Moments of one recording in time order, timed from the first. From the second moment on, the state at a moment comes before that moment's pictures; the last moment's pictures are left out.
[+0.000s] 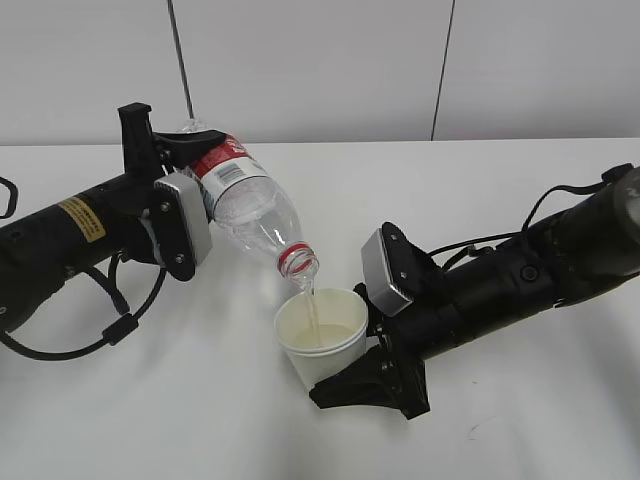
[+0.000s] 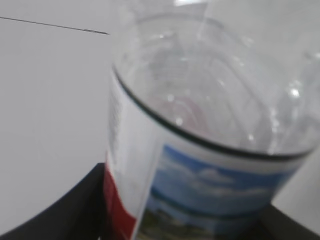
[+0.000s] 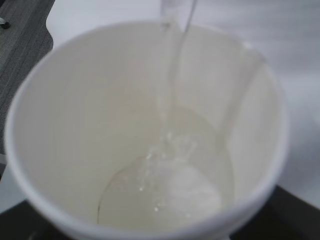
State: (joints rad) left arm -0.29 1.93 -0.74 0.46 -1.09 1.23; right arm 0.27 2.07 -0.96 -1.63 -0.95 0.71
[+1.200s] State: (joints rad) left arm -0.29 1.93 -0.74 0.46 -1.10 1.24; right arm 0.27 2.07 -0.96 -1.67 -0.95 0.71
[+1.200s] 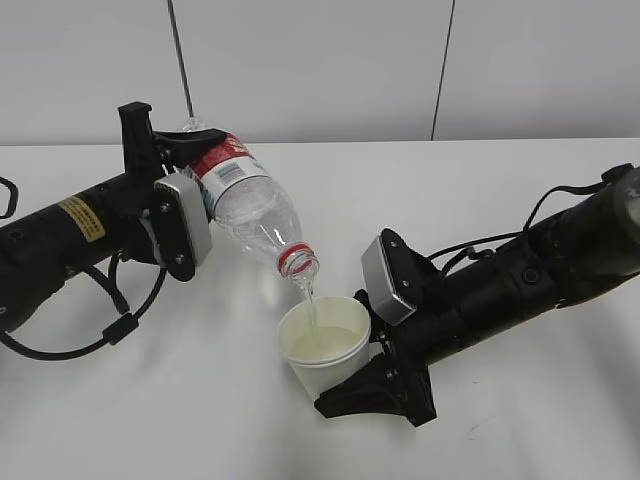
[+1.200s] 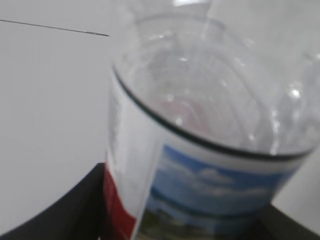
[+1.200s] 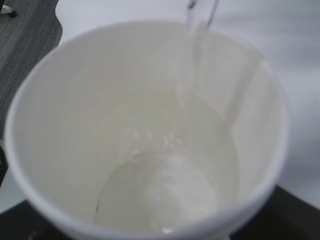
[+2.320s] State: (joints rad) left arm -0.29 1.93 -0.74 0.47 -1.11 1.16; right arm 0.27 2.07 -0.96 -1.55 -0.97 0.59
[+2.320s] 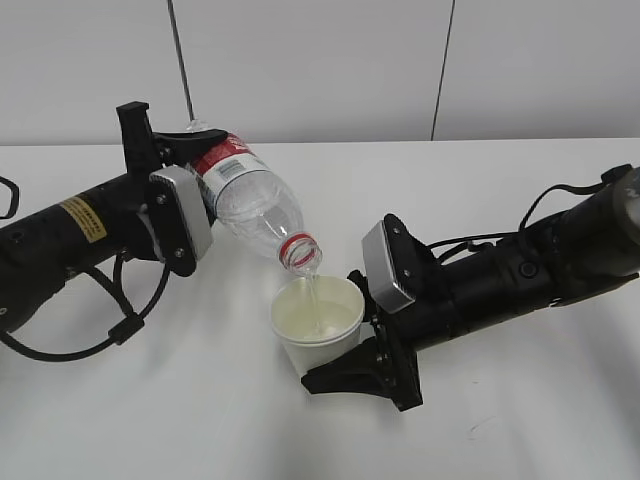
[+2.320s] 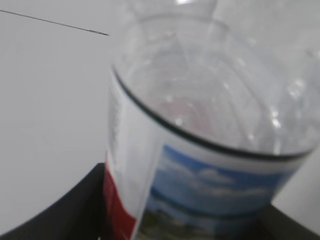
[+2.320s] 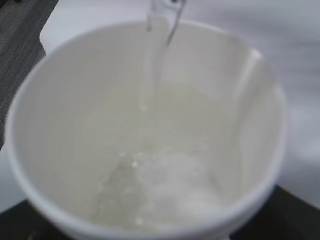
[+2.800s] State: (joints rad) left arm -0.29 1.93 -0.74 0.47 -1.11 0.83; right arm 0.27 2.07 -0.96 -1.49 -0.97 0.53
